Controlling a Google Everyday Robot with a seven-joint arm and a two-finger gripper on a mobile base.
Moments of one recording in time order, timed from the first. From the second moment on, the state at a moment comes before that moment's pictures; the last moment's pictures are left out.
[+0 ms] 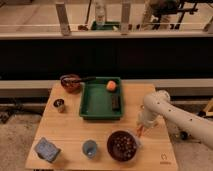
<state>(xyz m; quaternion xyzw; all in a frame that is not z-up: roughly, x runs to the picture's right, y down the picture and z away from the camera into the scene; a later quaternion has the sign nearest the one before) 0.220 0.233 0.841 -0.33 -0.19 -0.32 0.87</state>
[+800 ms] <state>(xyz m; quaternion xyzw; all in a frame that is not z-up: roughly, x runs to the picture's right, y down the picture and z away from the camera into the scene) 0.250 0.203 0.793 -0.27 -0.16 -0.27 0.91</state>
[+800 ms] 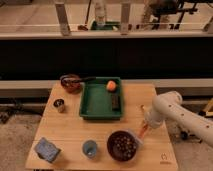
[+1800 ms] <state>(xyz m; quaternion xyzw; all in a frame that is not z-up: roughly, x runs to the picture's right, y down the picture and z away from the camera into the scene) 0.246 0.173 0.688 -0.25 -0.11 -0.37 0.89</state>
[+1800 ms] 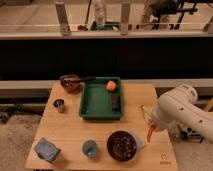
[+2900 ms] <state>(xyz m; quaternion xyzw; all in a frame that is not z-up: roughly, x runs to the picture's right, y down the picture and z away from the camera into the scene) 0.253 0.234 0.778 -0.27 -0.15 -0.44 0.84</state>
